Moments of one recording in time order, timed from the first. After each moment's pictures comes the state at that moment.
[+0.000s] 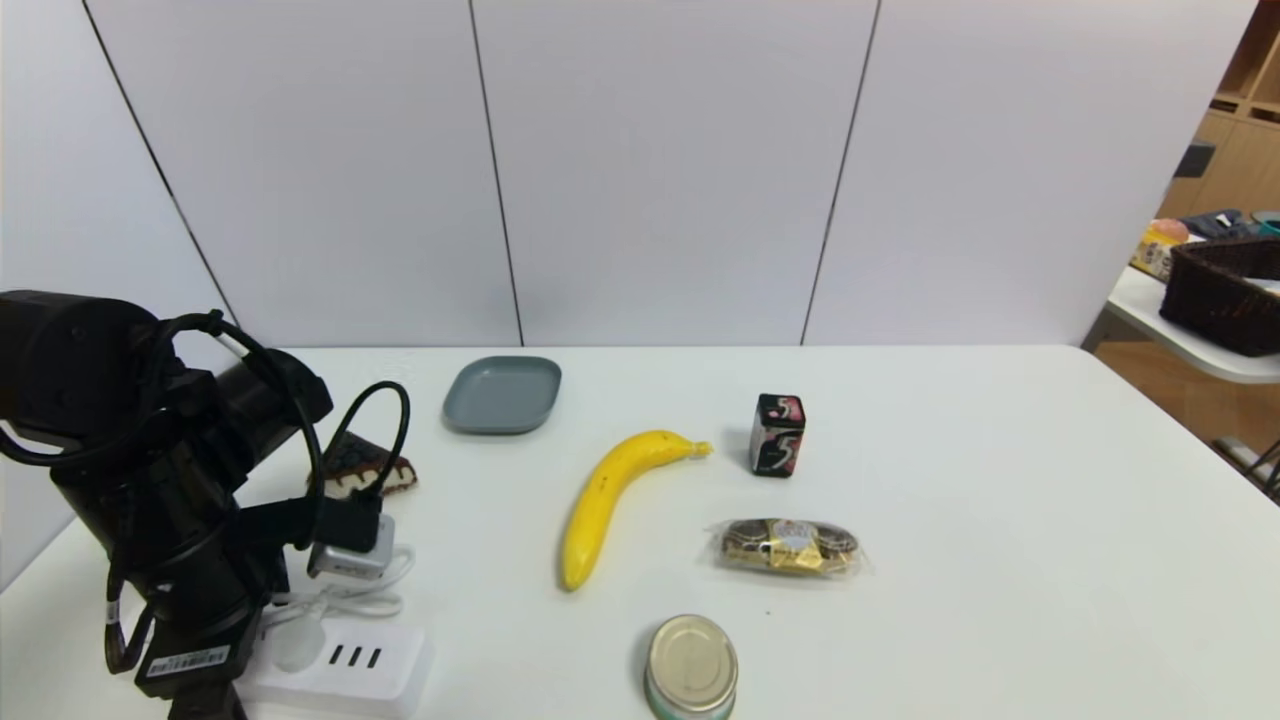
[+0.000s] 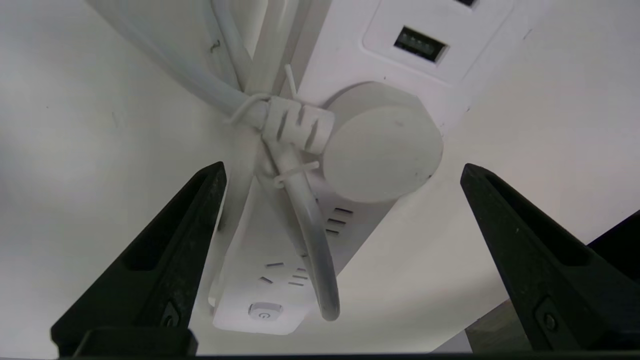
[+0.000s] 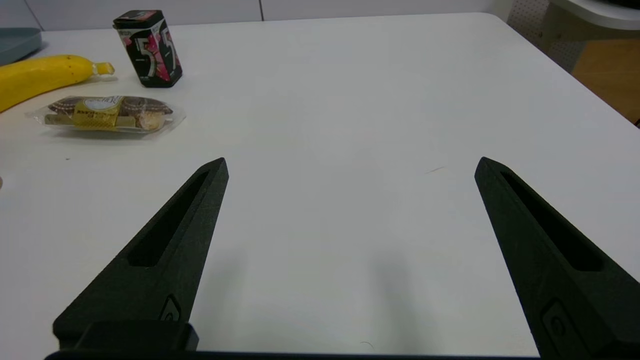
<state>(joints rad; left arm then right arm) -0.20 1.71 -1.11 0.91 0.02 1.05 0.00 0.00 0.00 0.00 -0.02 0.03</state>
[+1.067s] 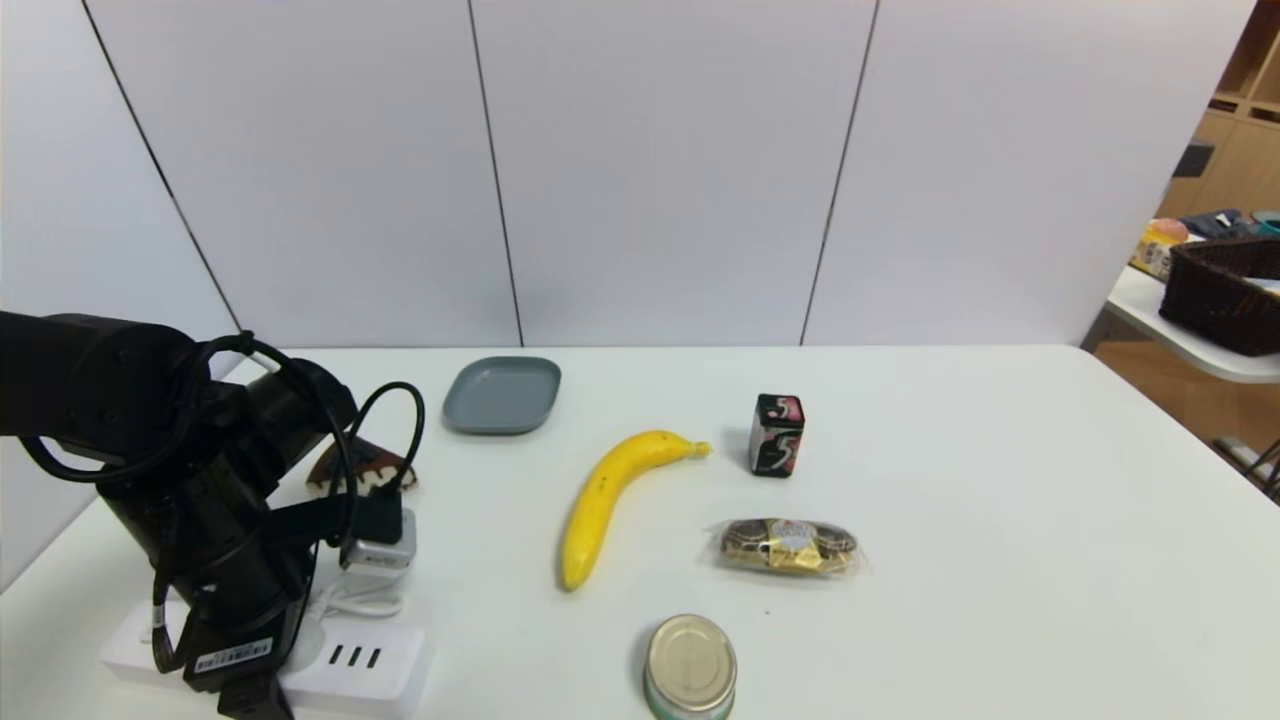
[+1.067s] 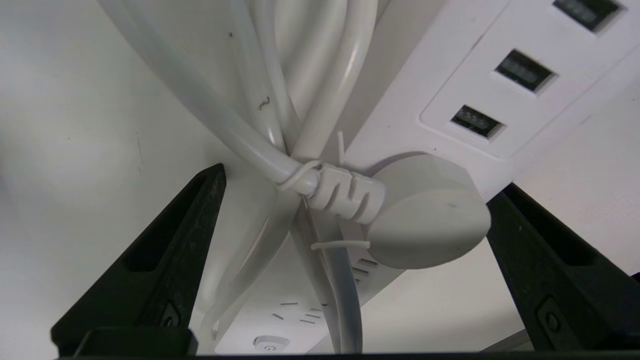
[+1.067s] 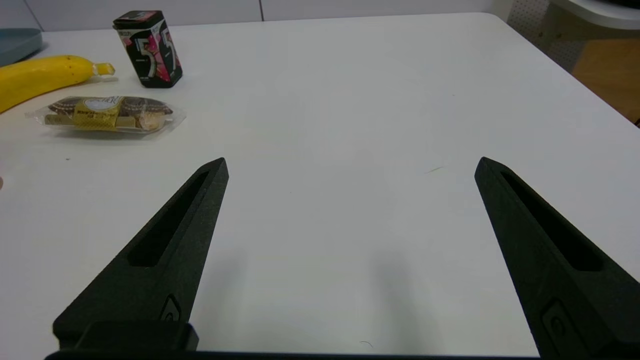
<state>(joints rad) -0.22 1.75 -1.06 0.80 0.04 0.96 0.00 0.00 0.00 0.00 -0.02 0.03</state>
